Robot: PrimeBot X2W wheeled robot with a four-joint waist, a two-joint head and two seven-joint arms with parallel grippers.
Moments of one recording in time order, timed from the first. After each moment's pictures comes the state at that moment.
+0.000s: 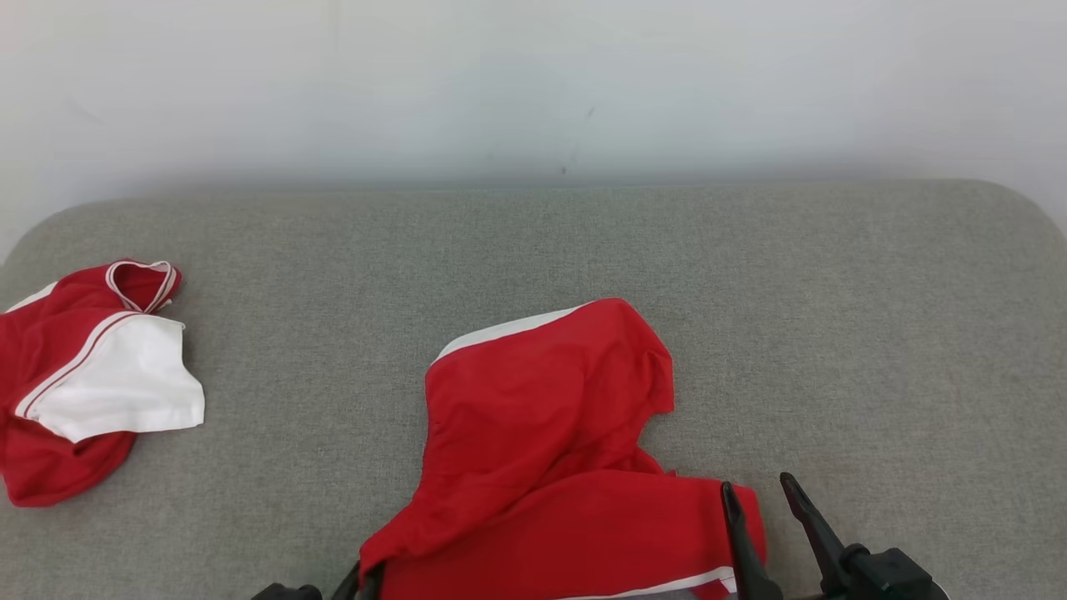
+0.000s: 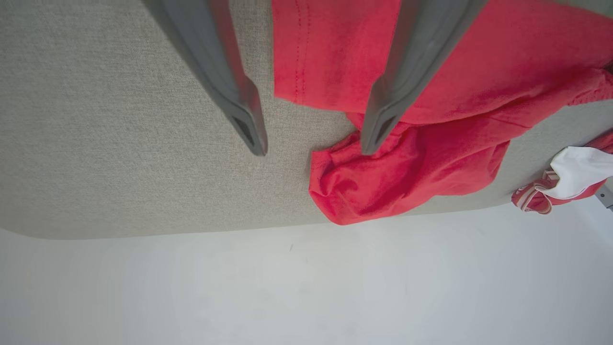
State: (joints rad) left arm -0.11 0.25 -0.46 0.47 -0.52 -0.05 -0.26; right arm 0.03 -0.05 0.14 0.22 0.16 0.13 -0.26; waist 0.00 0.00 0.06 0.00
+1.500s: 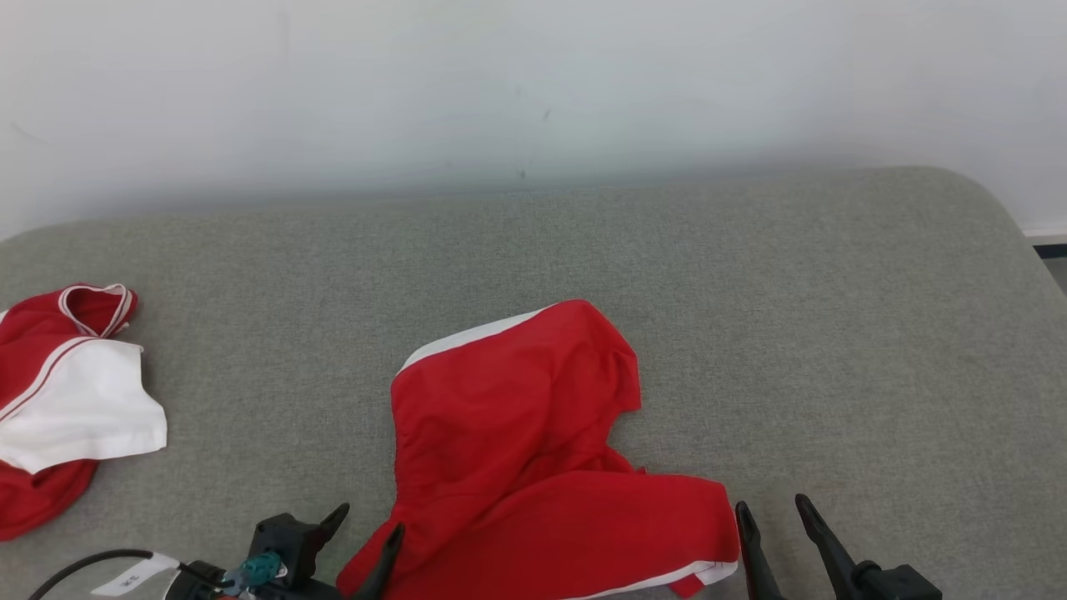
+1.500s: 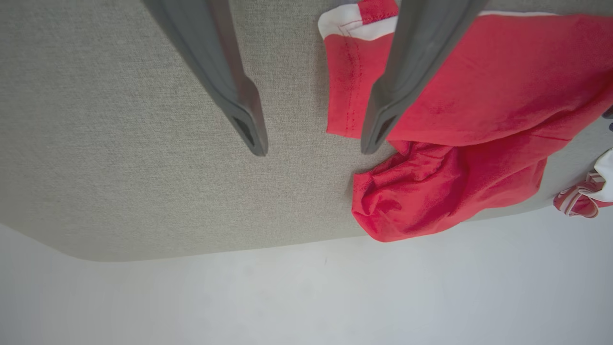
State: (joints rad) left arm -0.24 0.36 -0.54 0.44 -0.48 -0.11 -0.06; right arm 0.06 -0.05 0.11 0.25 0.16 0.13 -0.26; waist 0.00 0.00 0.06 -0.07
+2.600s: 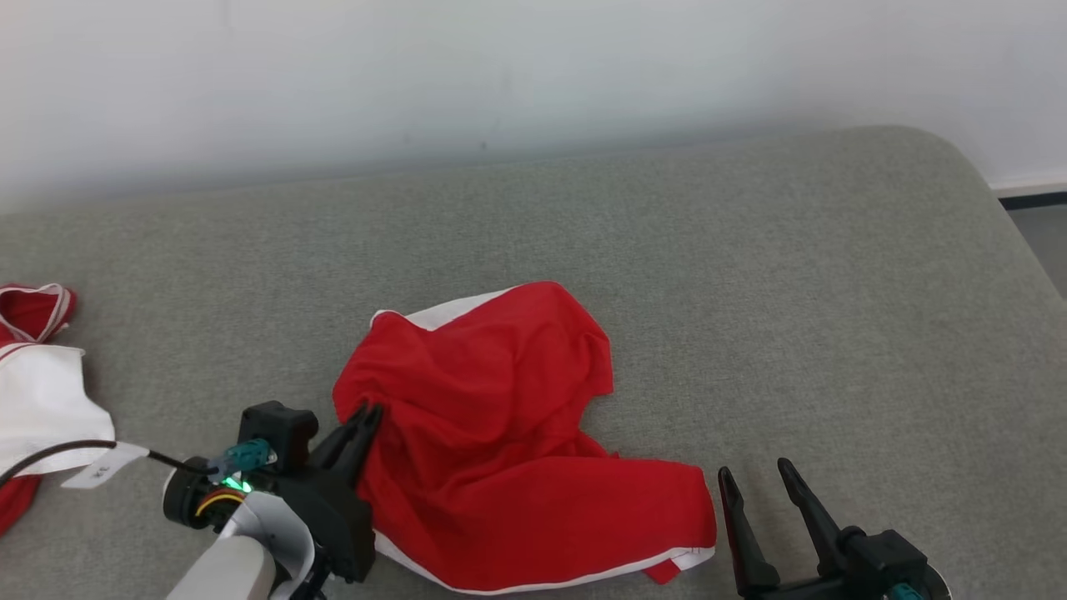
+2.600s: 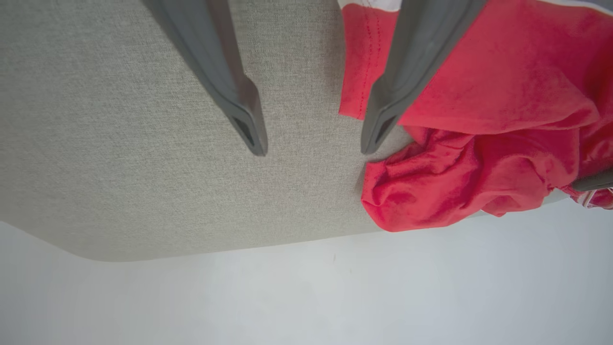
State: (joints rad) left arm -0.42 0.34 -0.52 0.44 -0.56 -0.11 0.01; right arm 0.00 -0.05 0.13 0.26 0.17 0.13 -0.26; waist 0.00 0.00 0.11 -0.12
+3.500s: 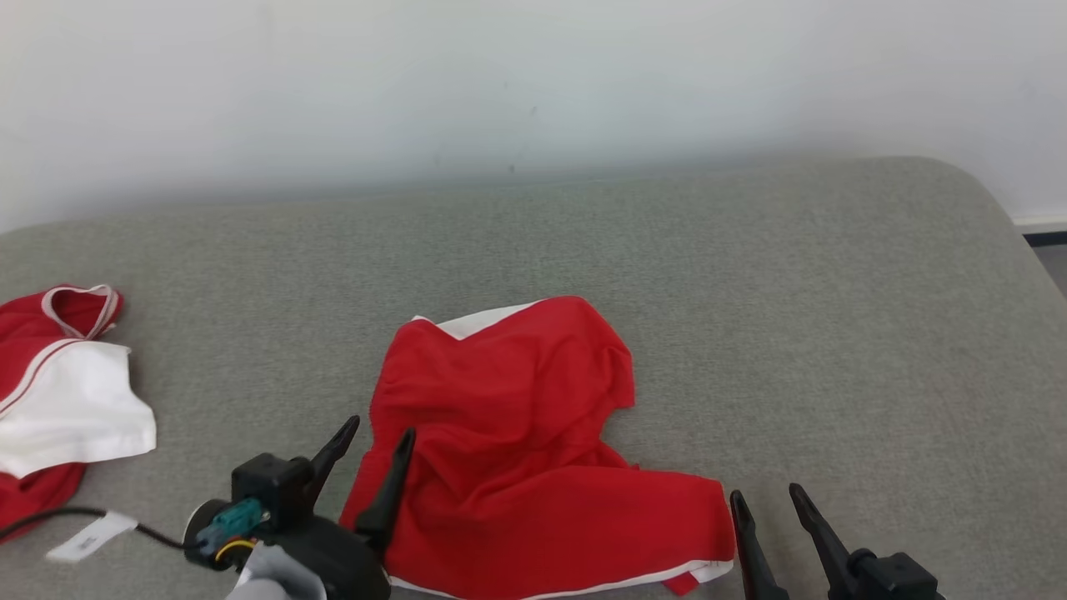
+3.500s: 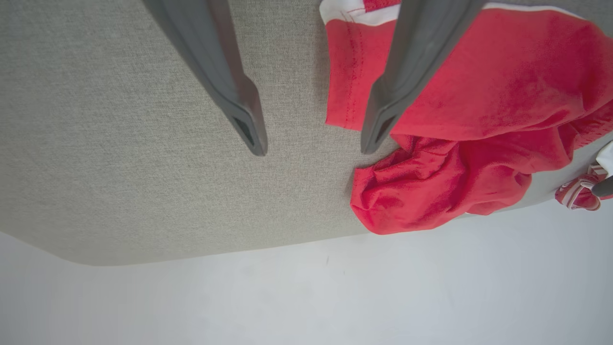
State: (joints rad) left arm -0.40 0.30 -0.56 0.57 -0.62 -0.13 -0.26; right arm 0.03 -0.05 0.12 0.27 0.18 0.13 -0.26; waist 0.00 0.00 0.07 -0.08
